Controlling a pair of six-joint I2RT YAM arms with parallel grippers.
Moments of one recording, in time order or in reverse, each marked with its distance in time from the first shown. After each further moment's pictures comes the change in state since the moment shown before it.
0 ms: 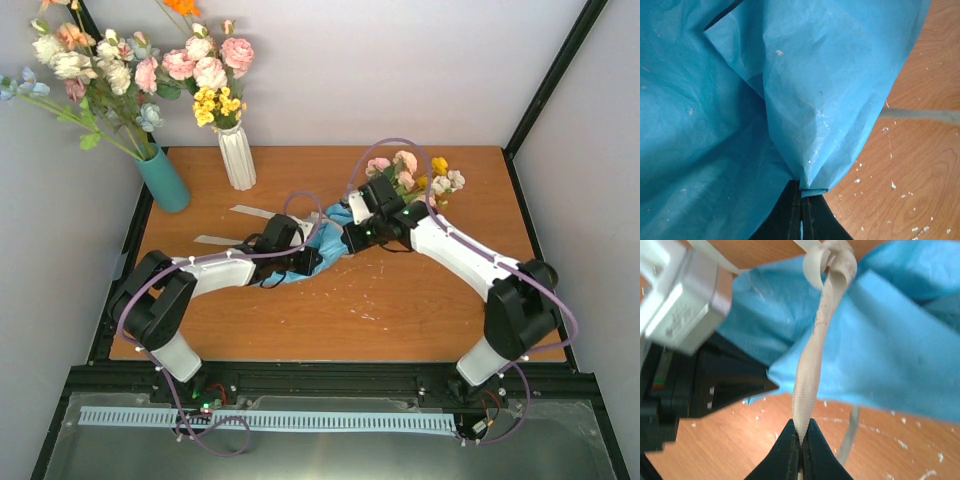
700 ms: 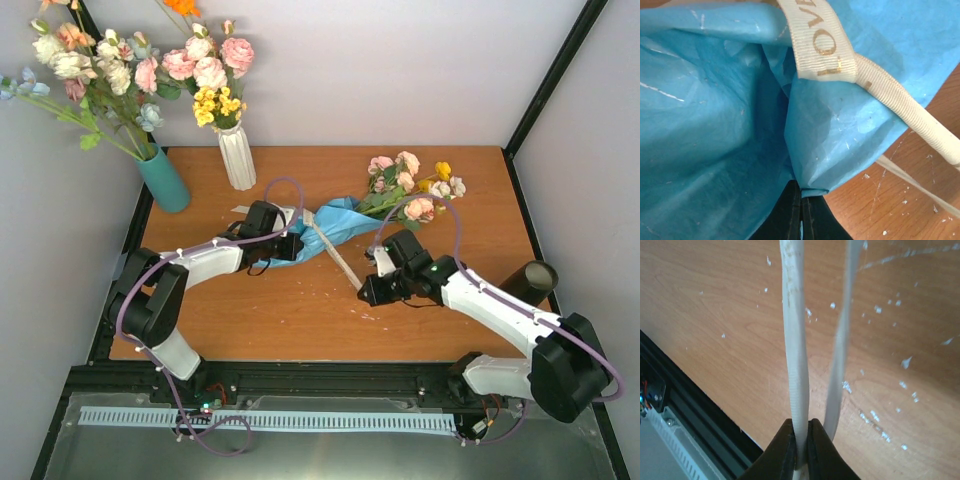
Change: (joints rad) left arm 0.153 -0.001 0.060 -0.100 -0.007 0.061; right arm 0.031 -0.403 -0.506 0.041 -0.137 0.259
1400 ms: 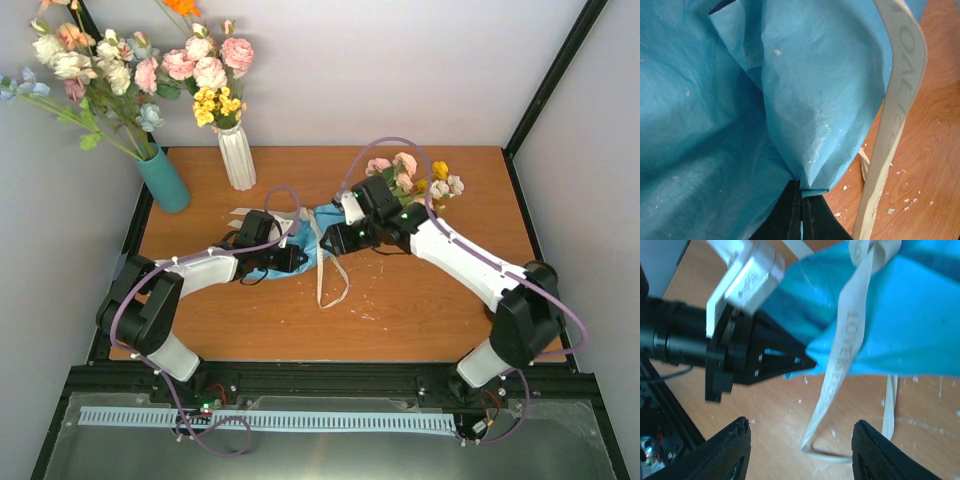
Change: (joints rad) left arm 0.002 -0.052 -0.097 0.039 0.182 0.002; right arm 0.036 0.290 0.467 -0.049 0.052 -0.101
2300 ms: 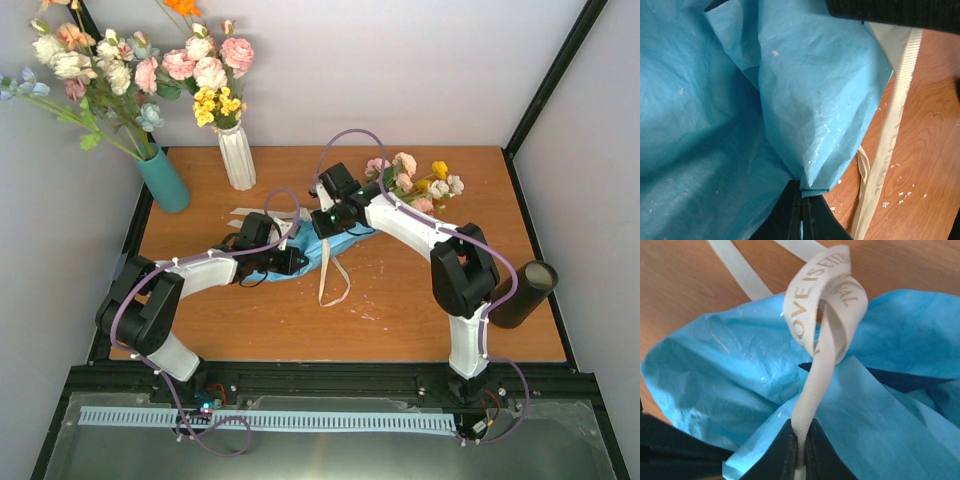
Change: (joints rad) left arm 0.000 -0.007 -0.031 0.027 0.036 -0.004; right arm 0.002 0.468 0.382 -0.049 0.135 -0.085
